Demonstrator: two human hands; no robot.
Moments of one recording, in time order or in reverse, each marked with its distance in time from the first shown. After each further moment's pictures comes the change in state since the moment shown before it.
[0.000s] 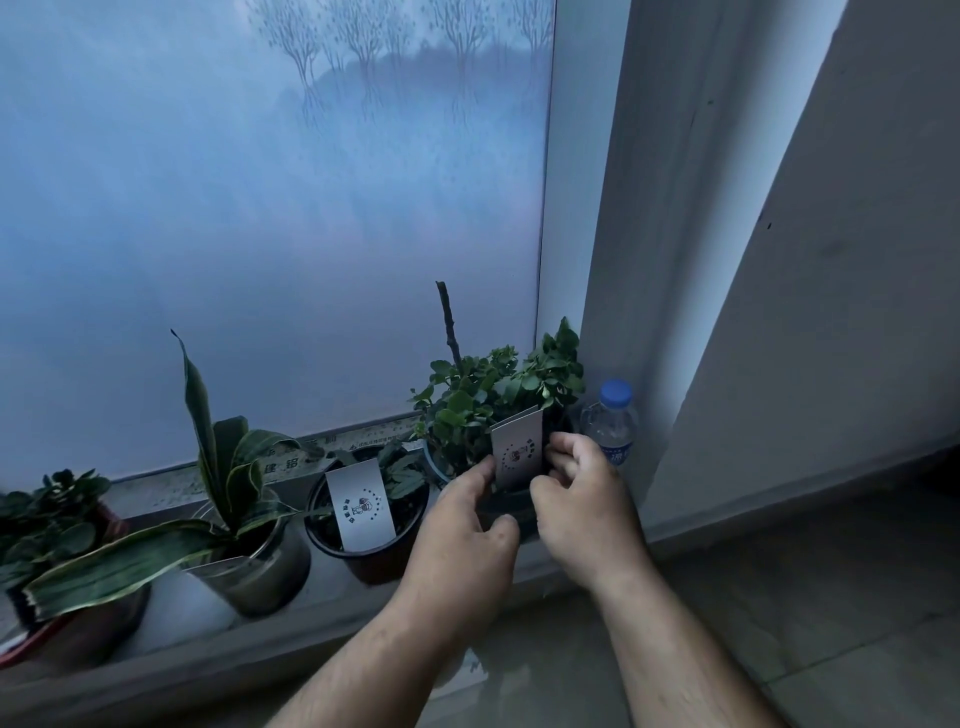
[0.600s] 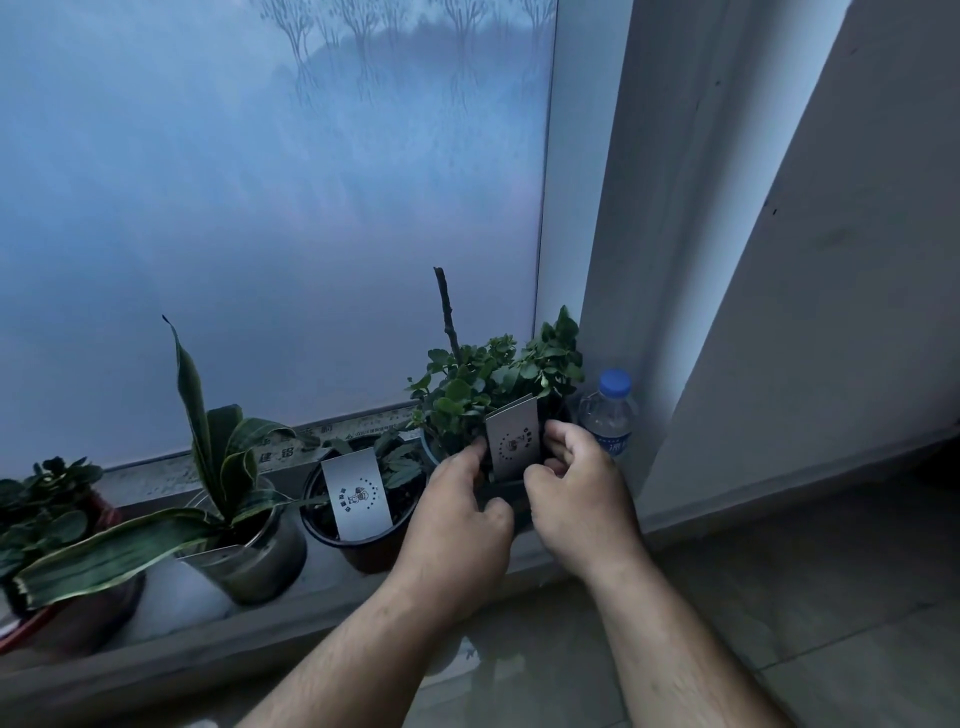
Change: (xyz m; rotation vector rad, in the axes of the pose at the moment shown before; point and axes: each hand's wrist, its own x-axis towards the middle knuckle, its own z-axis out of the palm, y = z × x) left_hand 0.013 -0.009 -0.003 0.127 0.036 -0.021; right_hand 0.002 0.003 0.003 -0.034 0.009 -0.050
